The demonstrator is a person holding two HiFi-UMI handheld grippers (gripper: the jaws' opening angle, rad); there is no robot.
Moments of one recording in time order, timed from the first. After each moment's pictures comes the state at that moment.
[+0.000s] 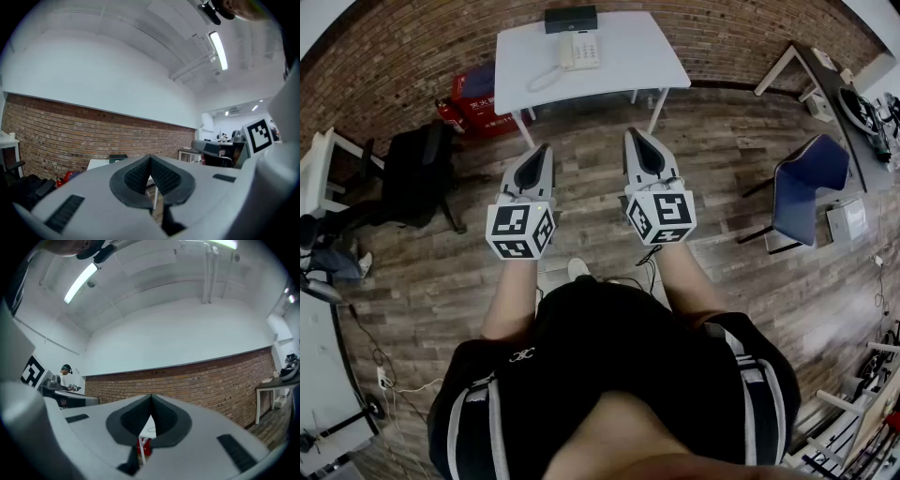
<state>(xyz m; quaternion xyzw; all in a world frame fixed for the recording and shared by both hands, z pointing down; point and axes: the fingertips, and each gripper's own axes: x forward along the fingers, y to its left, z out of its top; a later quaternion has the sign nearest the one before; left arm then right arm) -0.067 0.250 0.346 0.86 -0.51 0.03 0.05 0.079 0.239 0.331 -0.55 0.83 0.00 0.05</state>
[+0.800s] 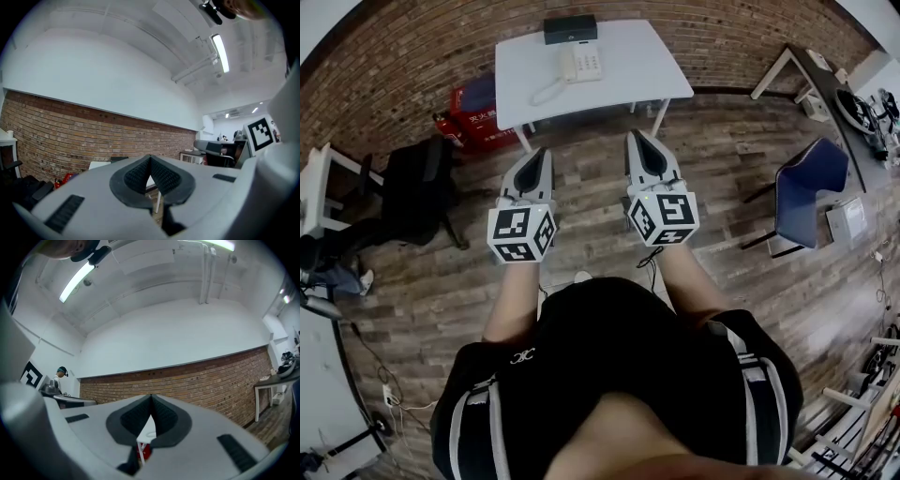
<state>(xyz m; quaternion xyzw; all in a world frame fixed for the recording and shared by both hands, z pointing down) -0.100 0.205 0.342 0.86 -0.51 0.01 0.05 0.055 0.198 0.325 -0.57 0.82 -0.01 0.06</state>
